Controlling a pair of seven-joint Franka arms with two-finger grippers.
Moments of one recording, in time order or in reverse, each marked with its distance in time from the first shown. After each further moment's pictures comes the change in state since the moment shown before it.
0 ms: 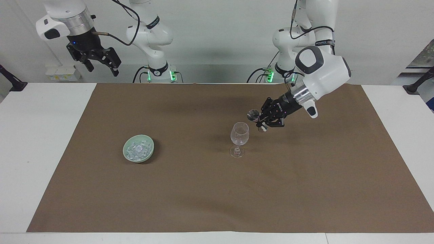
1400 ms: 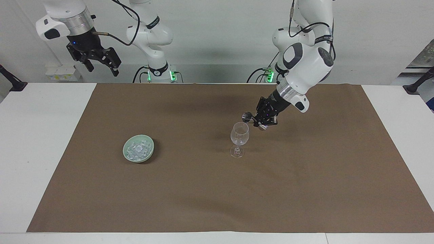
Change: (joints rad) left arm -0.088 -0.009 0.000 0.002 0.326 0.042 -0.296; right arm 0.000 0.000 0.000 0.000 0.000 0.000 0.000
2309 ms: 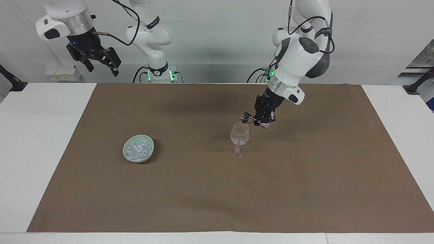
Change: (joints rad) left arm -0.059 -0.011 0.000 0.025 0.264 0.007 -0.224; right arm 0.000 0.000 0.000 0.000 0.000 0.000 0.000
